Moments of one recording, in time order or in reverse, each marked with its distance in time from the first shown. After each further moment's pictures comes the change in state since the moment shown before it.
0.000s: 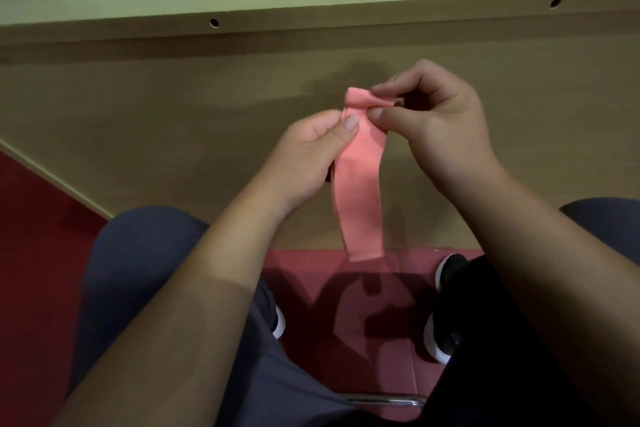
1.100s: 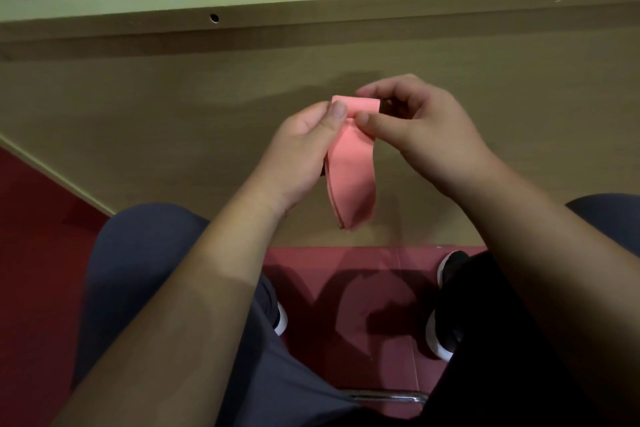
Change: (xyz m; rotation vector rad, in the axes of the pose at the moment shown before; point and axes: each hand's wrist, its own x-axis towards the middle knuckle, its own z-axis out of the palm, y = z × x) left_hand -0.003 0.003 0.000 -0.126 0.083 -0.053; right_hand 0.000 0.004 0.003 -0.185 -0.132 0.130
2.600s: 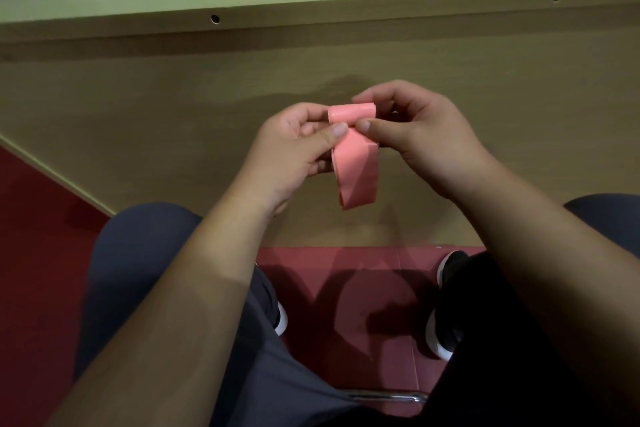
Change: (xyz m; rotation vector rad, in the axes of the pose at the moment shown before) left_hand -0.003 0.001 -0.012 -0.015 0.037 -0.077; right_hand -0.002 0.003 0.001 0.162 -0.085 0.036
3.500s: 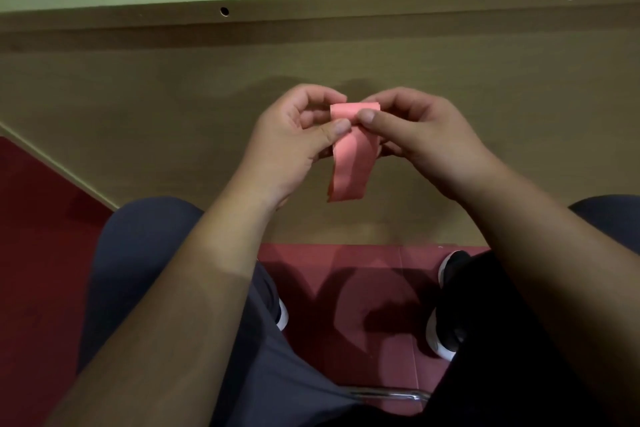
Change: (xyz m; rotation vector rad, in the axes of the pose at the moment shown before) left_hand 0.000 0.002 -0.007 -0.015 0.019 0.125; right_hand -0.003 0.003 0.004 0.064 -0.057 0.081
